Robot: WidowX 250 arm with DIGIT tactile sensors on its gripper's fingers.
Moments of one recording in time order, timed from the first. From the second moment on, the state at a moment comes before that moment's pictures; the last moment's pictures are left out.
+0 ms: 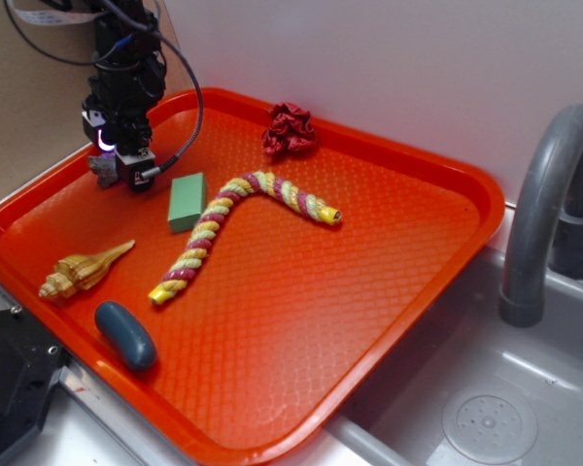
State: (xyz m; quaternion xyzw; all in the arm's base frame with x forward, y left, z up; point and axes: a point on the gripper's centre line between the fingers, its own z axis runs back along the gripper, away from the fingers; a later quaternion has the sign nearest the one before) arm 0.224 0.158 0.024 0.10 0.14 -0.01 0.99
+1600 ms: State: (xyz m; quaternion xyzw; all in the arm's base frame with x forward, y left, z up) arm 0.244 0.034 0.149 0.08 -0.01 -0.02 1.00
